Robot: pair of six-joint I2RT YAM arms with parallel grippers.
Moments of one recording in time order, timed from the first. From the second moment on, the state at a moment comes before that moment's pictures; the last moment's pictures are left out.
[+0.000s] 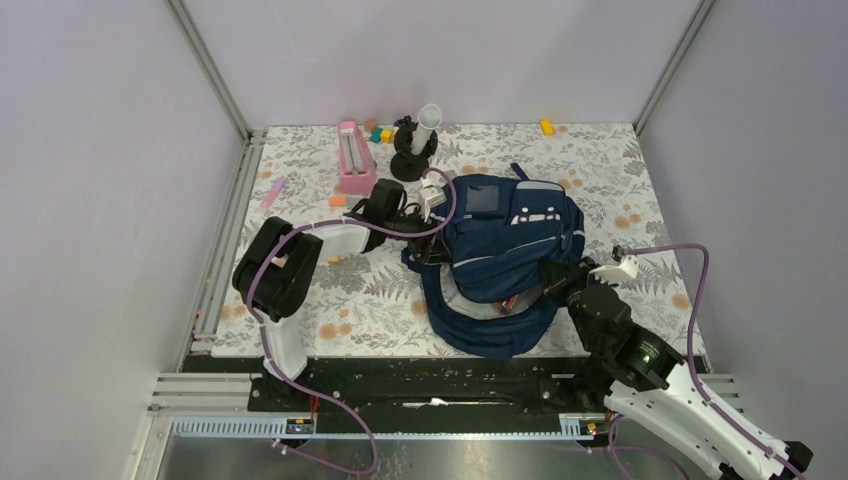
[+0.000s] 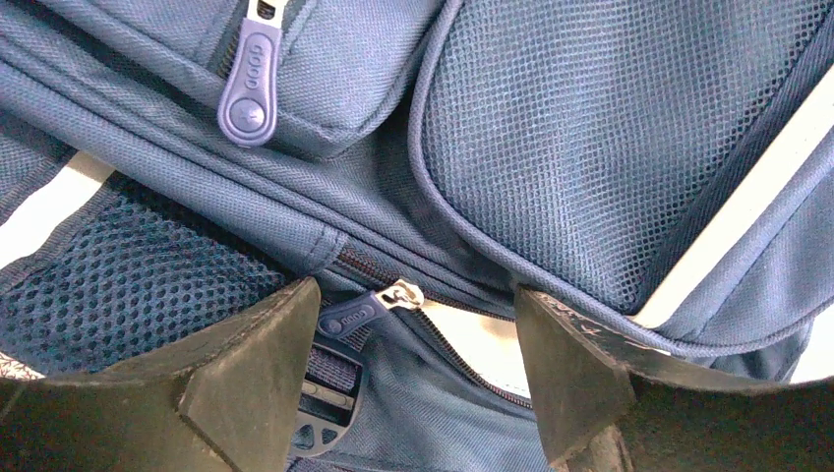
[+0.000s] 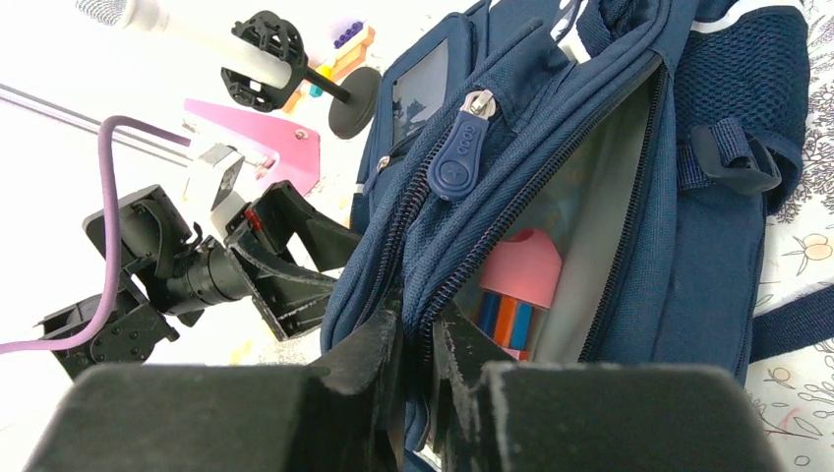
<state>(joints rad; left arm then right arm) -0.51 1.86 1.05 0.13 0.86 0.02 0.82 0.35 0.48 -0.43 0.68 0.97</state>
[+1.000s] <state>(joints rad) -0.53 1.76 1.05 0.18 0.47 -0.38 0.82 0.13 0.40 -0.95 0.60 1.12</state>
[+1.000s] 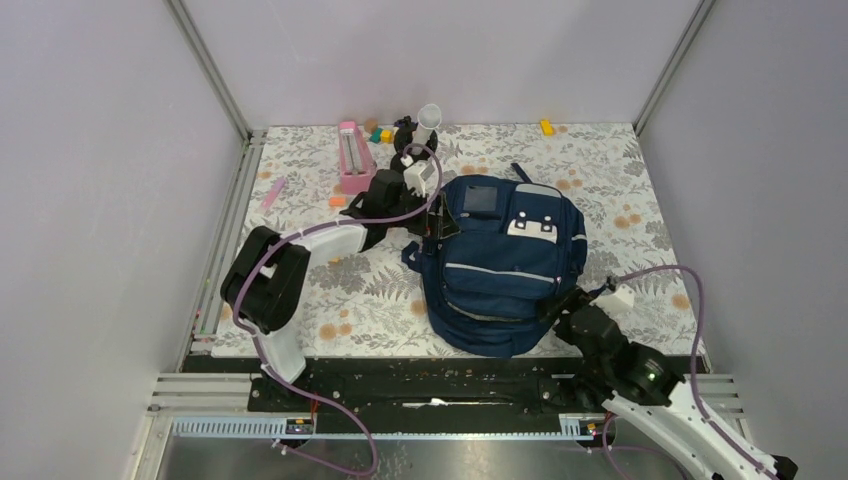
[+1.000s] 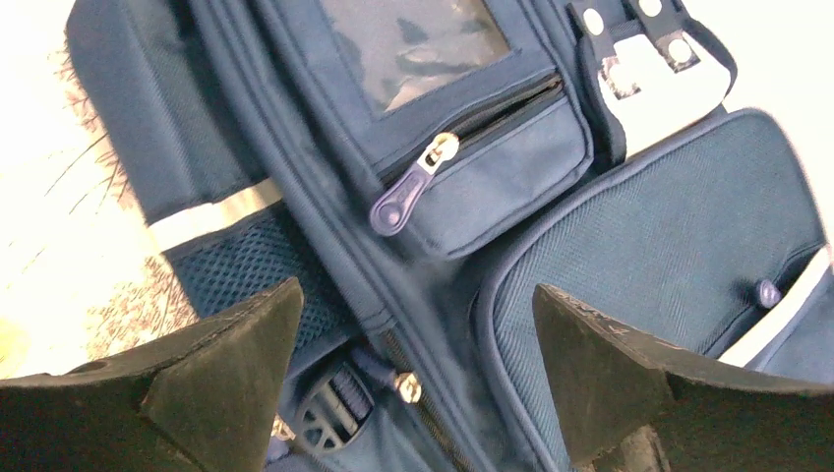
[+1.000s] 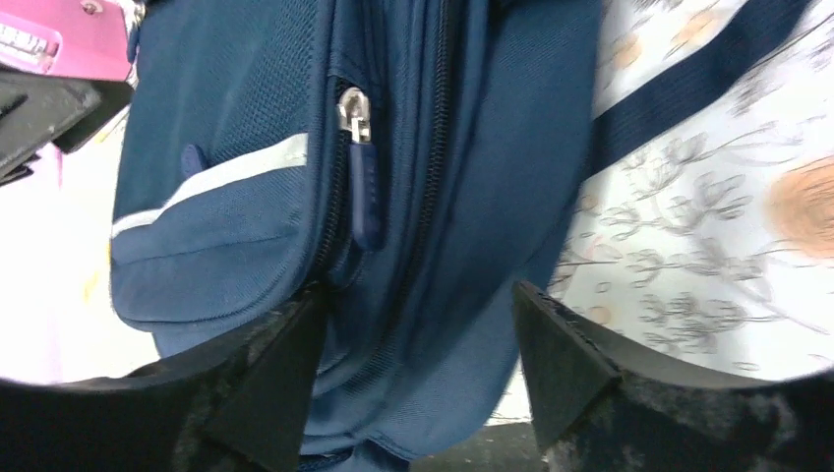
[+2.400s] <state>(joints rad) -0.94 1.19 0.58 0.25 0.02 -0.55 0.19 0.75 0.57 -0.46 0.21 0.62</state>
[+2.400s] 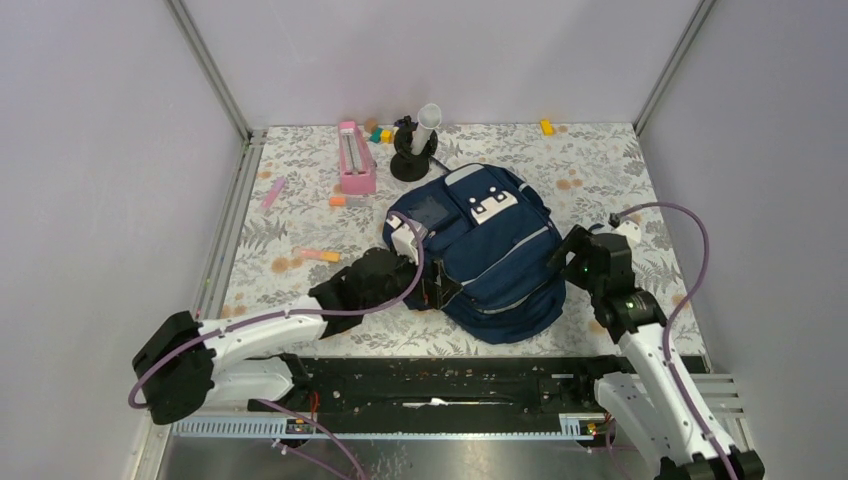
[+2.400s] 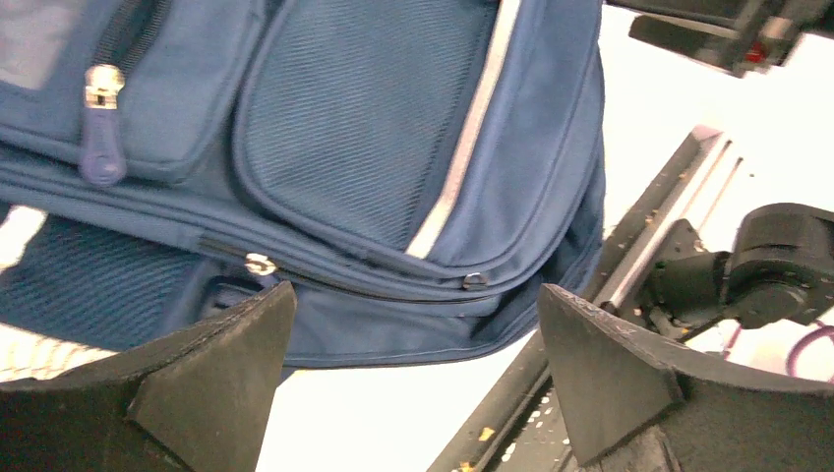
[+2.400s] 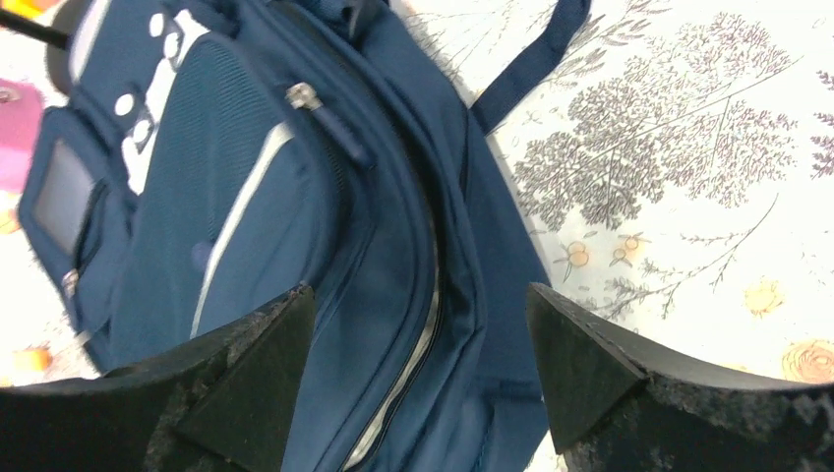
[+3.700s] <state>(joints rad) -0.84 1.47 0.54 0.45 0.08 -0.25 0.20 0.39 0.39 -0.72 -0.10 0.82</state>
